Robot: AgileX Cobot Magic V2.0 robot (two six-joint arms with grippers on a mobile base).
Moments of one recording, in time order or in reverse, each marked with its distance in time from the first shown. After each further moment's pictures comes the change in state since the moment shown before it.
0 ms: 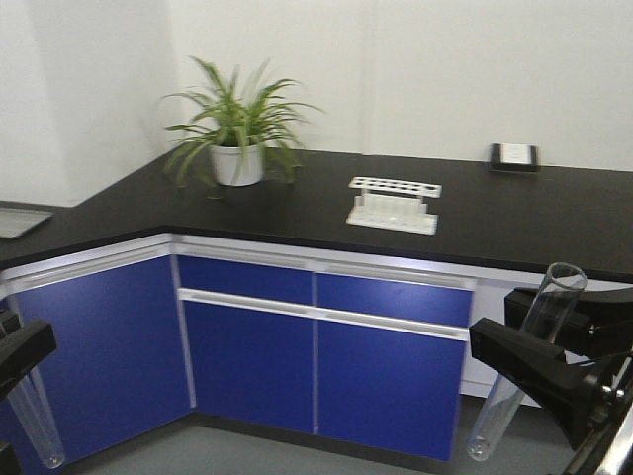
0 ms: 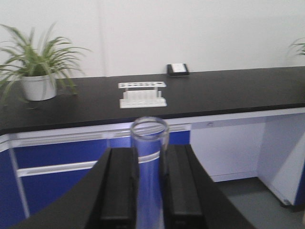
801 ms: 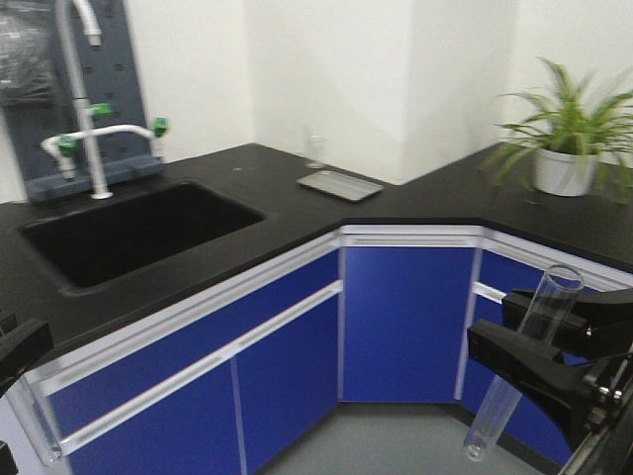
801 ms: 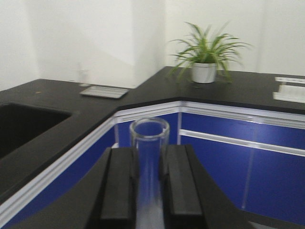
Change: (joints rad) left arm 0.000 0.000 0.000 0.000 0.000 0.000; right arm 0.000 0.000 0.000 0.000 0.000 0.000
